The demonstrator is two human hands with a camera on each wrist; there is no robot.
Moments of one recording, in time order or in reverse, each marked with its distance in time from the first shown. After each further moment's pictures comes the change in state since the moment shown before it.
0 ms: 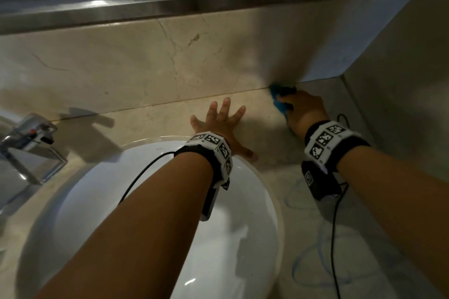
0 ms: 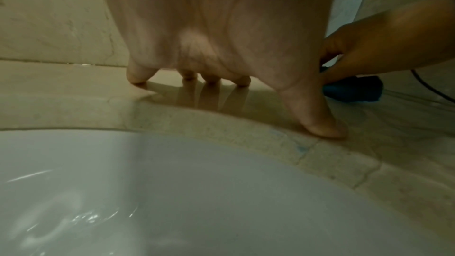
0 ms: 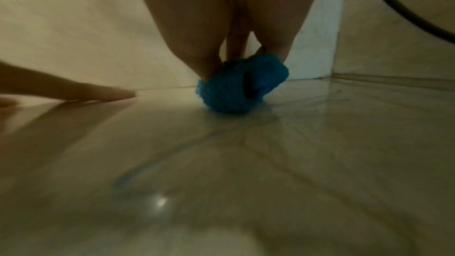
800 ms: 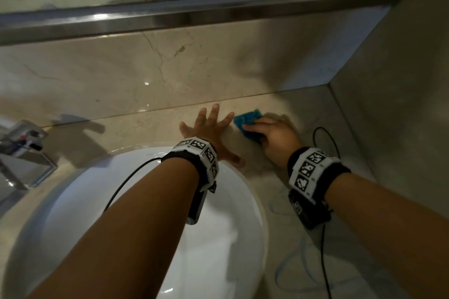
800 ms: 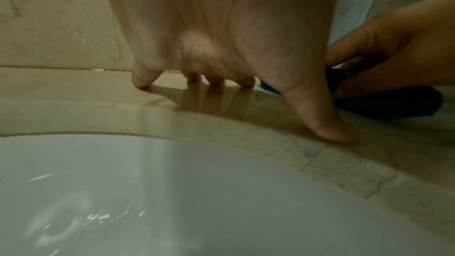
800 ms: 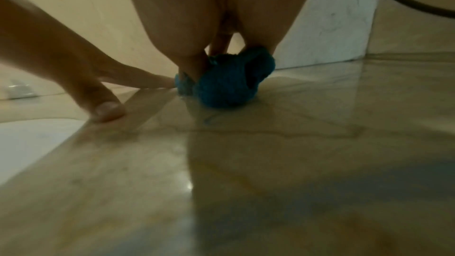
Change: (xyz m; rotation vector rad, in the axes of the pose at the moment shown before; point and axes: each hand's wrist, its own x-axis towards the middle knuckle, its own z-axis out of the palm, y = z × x) left_hand 0.000 0.005 -0.003 0.013 0.011 -0.042; right_hand -0.037 -0.012 0.033 0.376 0.094 -0.303
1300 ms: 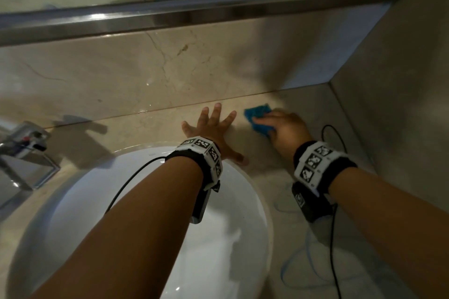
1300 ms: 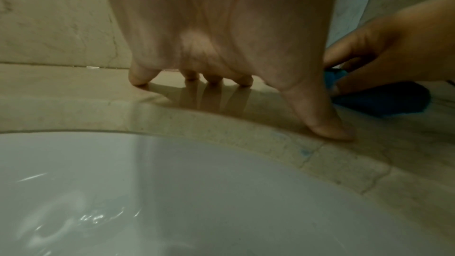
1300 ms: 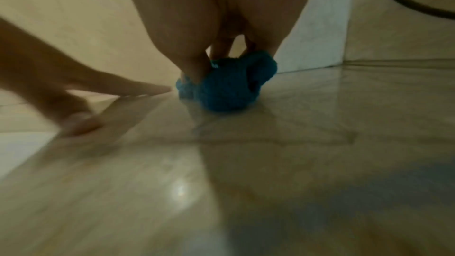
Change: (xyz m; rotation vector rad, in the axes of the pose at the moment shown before) left_hand 0.000 -0.001 0.001 0.015 0.005 0.010; right_hand 0.001 0.004 -0.014 -0.176 0.042 0.055
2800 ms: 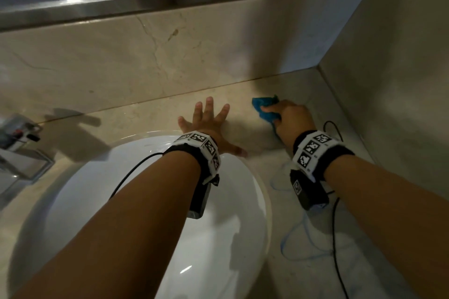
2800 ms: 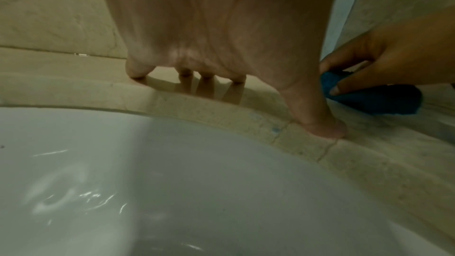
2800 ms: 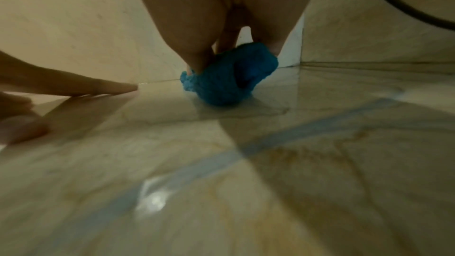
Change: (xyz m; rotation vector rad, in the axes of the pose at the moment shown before) left_hand -0.018 0.004 0.012 -0.030 -0.020 0.003; right_hand -0.020 0.014 0.010 0.197 0.083 0.207
